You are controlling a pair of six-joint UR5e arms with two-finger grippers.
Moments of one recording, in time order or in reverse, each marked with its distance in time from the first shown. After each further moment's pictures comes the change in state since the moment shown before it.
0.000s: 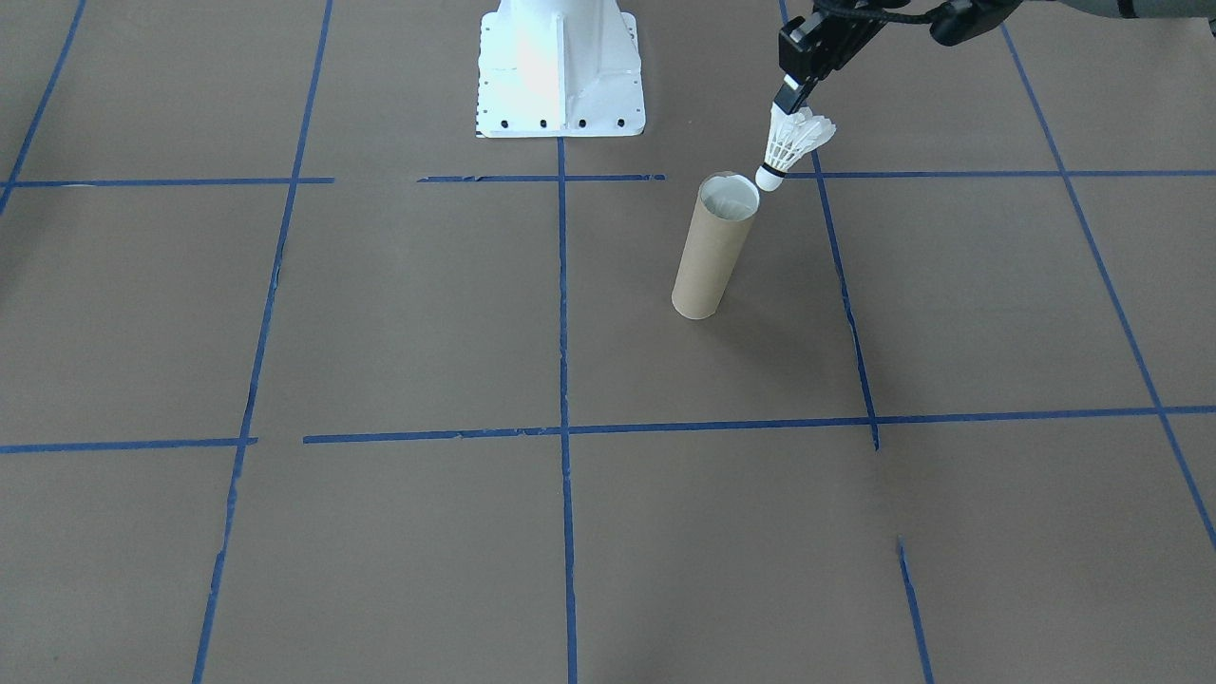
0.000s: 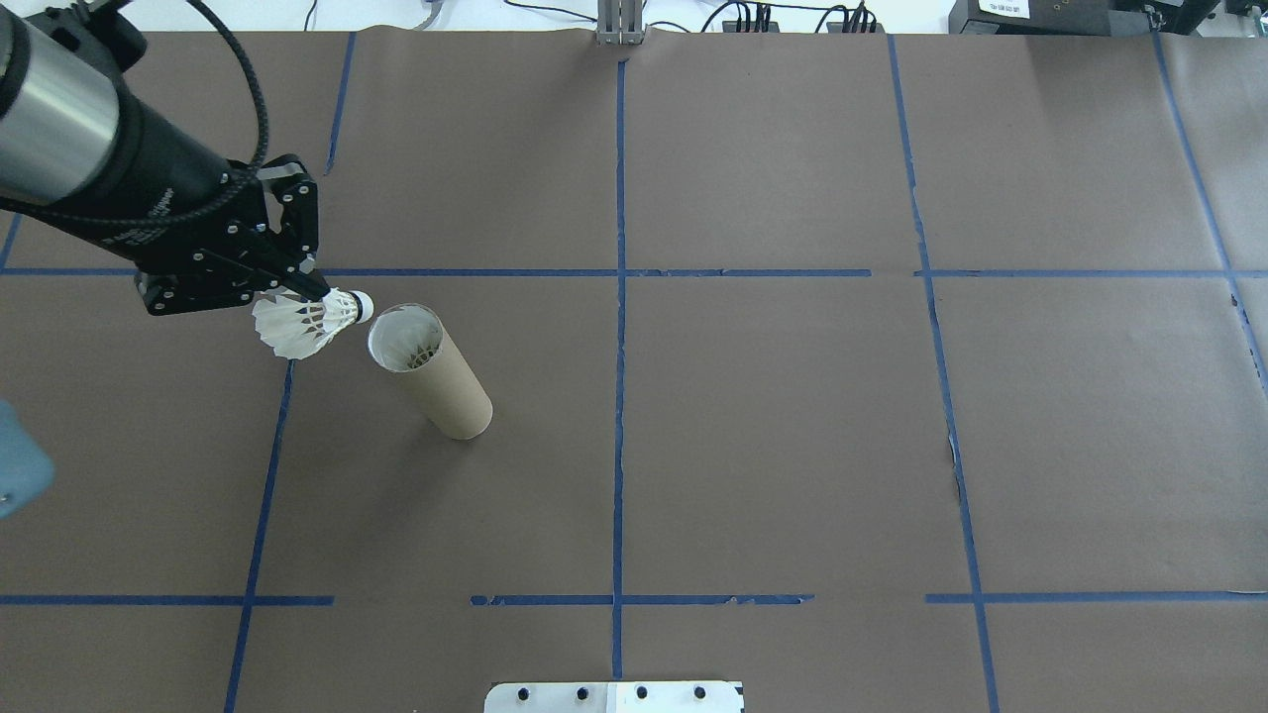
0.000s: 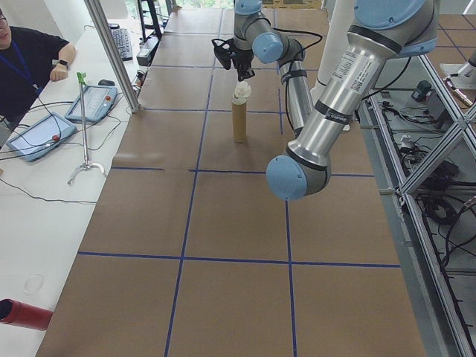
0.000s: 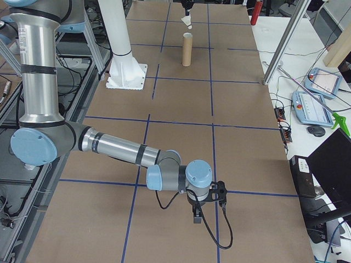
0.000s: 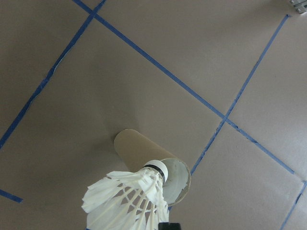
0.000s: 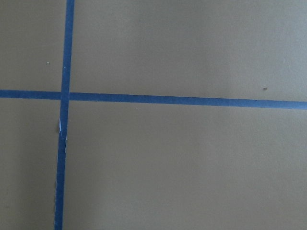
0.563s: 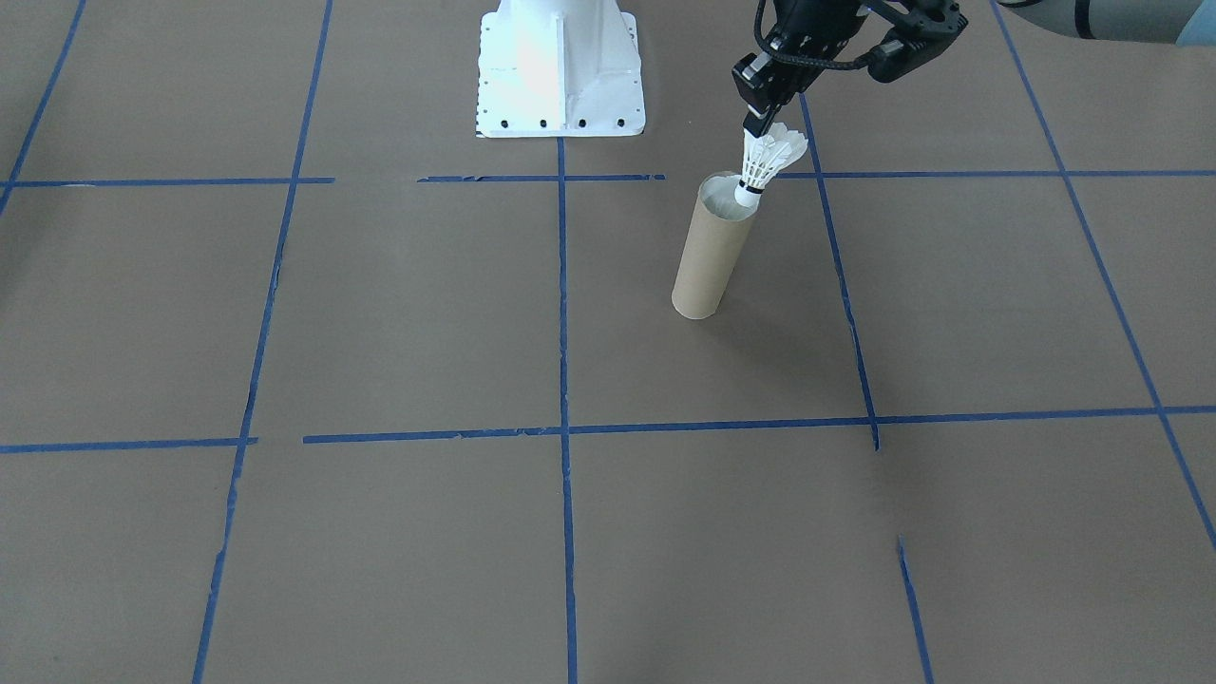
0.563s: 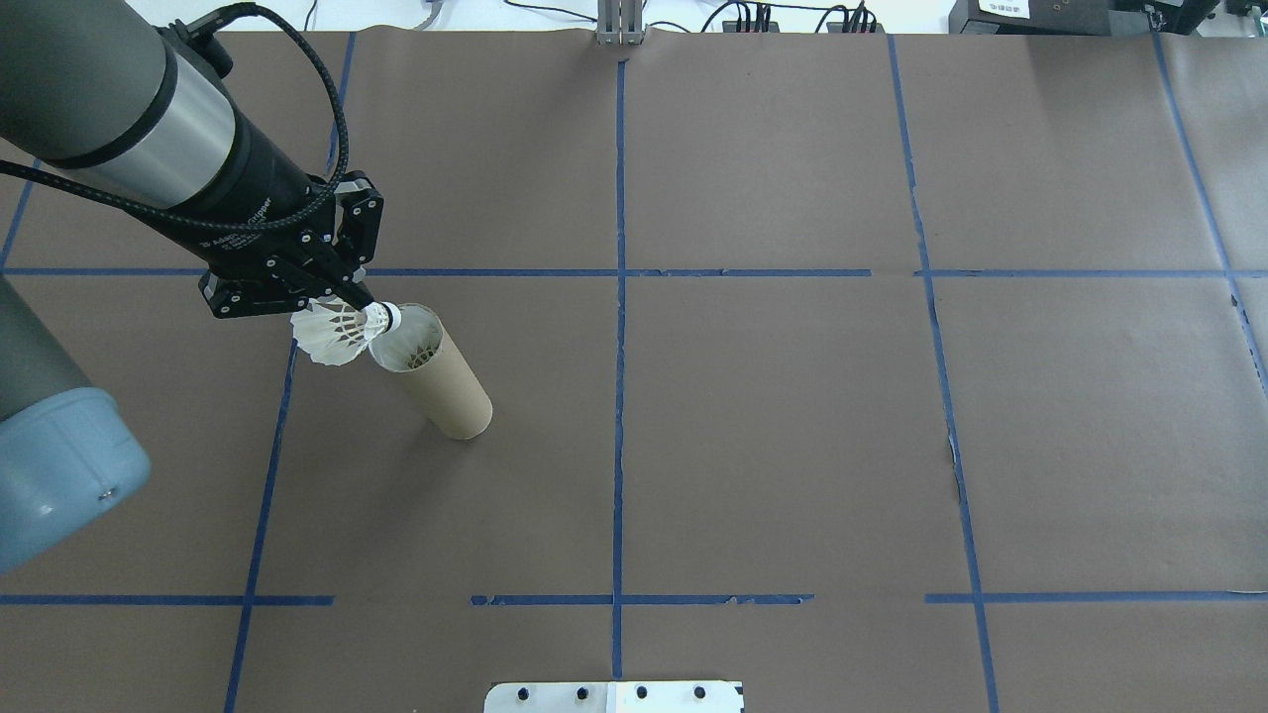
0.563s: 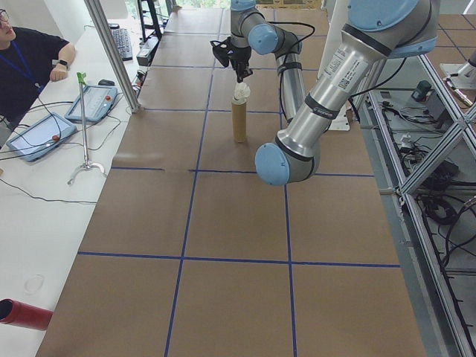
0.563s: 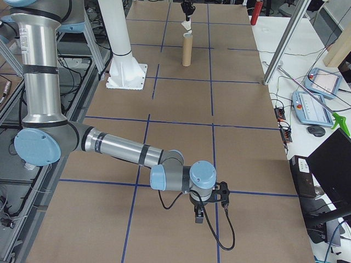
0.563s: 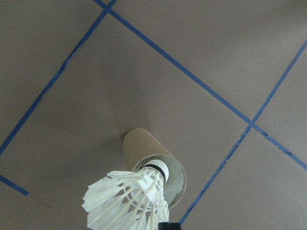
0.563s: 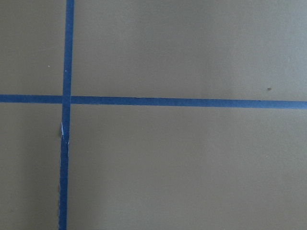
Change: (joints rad) left arm 0.044 -0.077 0.070 0.072 0.037 0.001; right arm 0.002 0.027 -0.038 -0.015 0.028 0.002
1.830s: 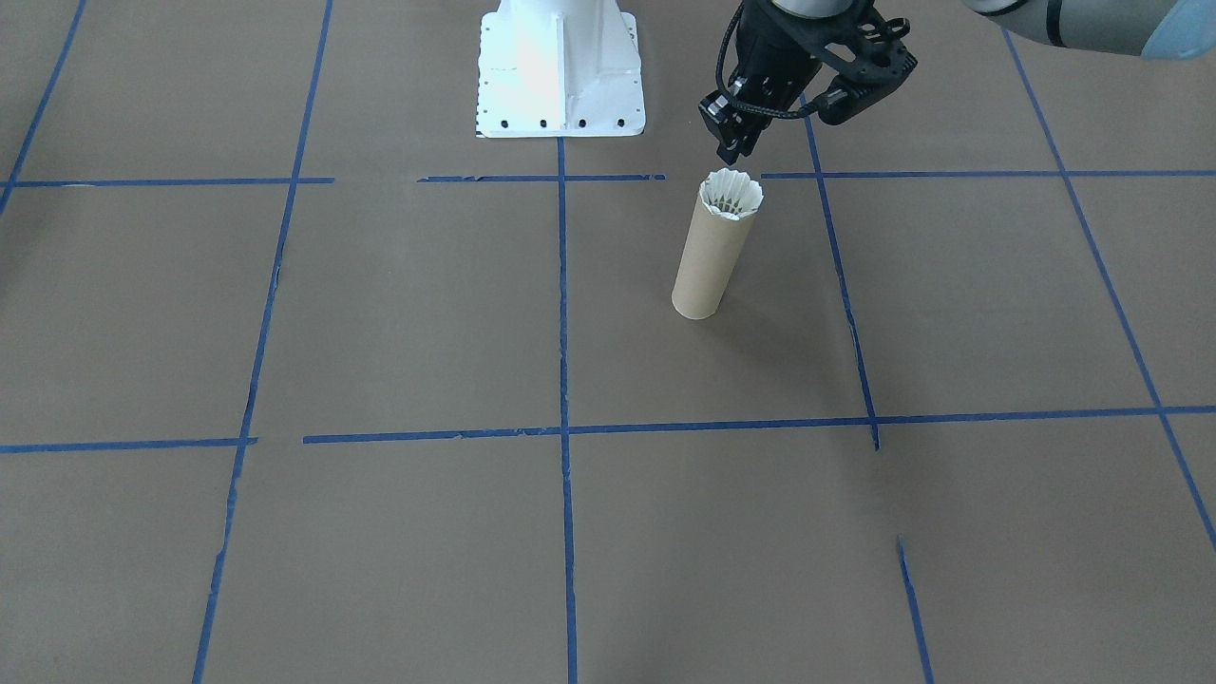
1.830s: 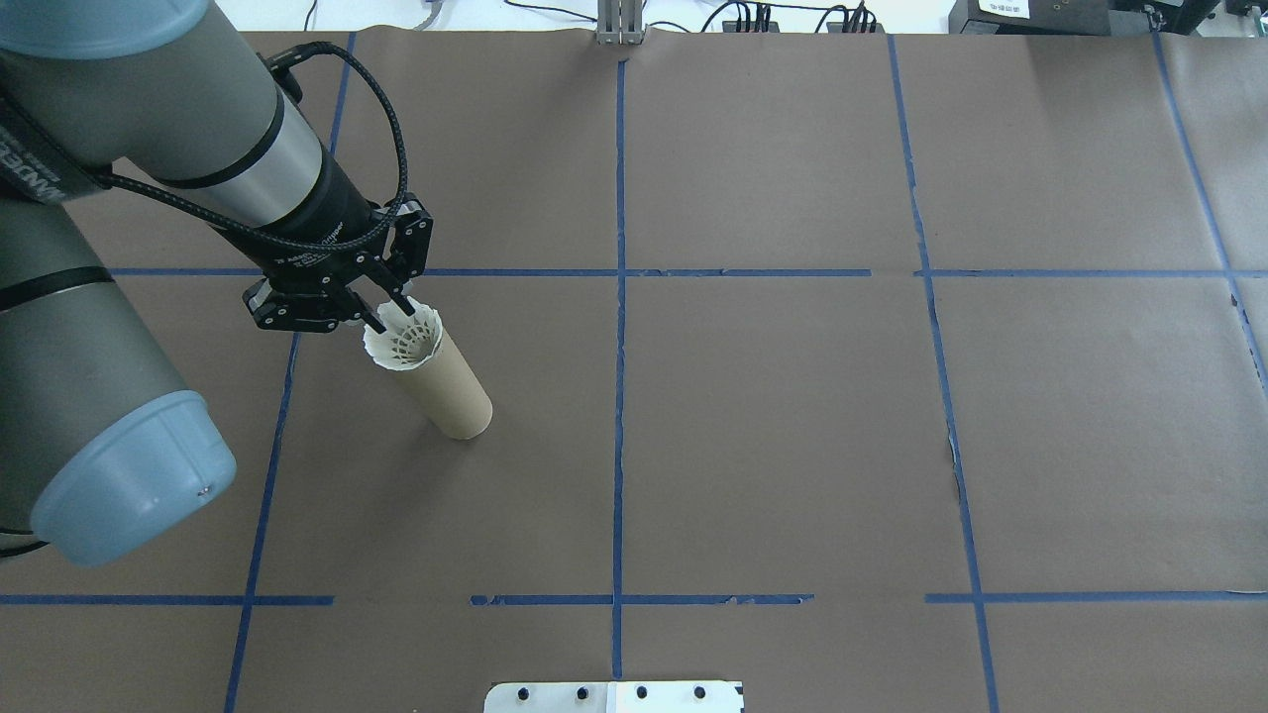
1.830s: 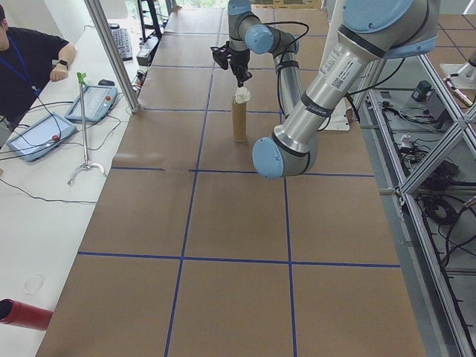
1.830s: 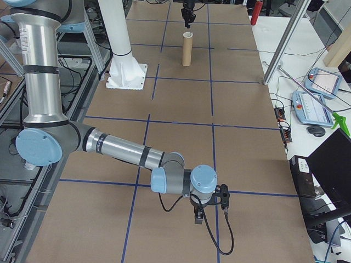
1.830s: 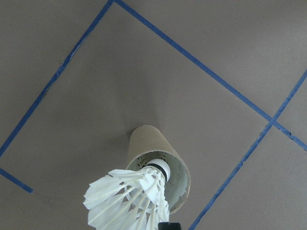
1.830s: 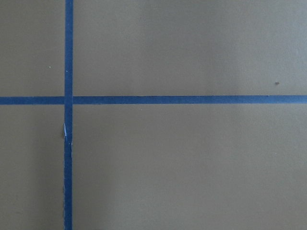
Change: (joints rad) left arm 0.049 -0.037 0.067 0.039 0.037 0.034; right arm 0.004 0.004 -0.016 0.002 0.025 0.007
